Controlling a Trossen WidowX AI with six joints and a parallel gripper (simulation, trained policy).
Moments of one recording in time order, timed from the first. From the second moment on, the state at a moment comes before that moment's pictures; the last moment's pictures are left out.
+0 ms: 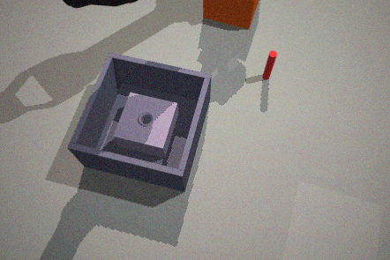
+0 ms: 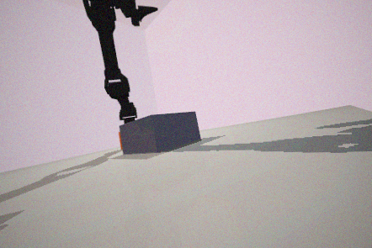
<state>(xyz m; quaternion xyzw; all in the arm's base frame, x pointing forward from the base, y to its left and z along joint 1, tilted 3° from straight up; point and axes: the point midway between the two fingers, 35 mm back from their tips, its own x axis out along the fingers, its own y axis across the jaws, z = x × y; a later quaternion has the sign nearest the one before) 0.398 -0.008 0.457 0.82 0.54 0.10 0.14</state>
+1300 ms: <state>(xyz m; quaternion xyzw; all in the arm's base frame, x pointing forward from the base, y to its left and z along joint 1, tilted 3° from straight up) 0.134 -0.039 0.539 0.70 0.26 0.40 0.53</state>
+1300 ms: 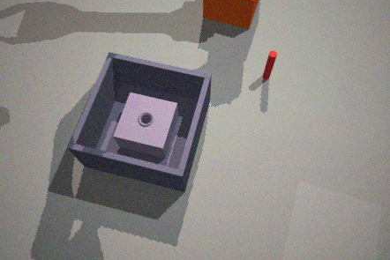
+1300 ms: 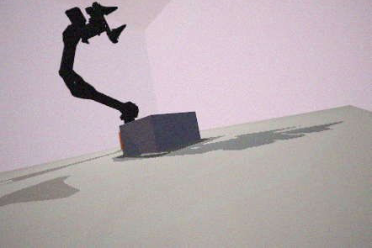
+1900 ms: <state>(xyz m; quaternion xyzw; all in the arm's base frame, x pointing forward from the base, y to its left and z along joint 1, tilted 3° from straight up) 0.098 0.113 0.443 0.53 0.31 0.28 0.74</state>
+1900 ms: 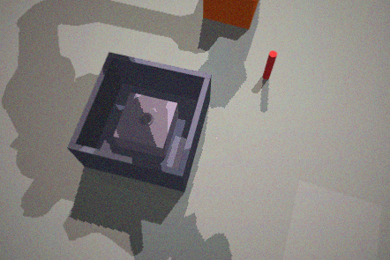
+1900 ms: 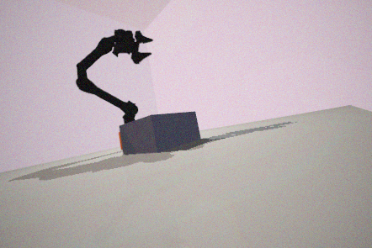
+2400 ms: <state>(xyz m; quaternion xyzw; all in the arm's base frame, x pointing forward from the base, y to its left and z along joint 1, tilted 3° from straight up) 0.139 0.156 0.313 0.41 0.43 0.09 0.80</state>
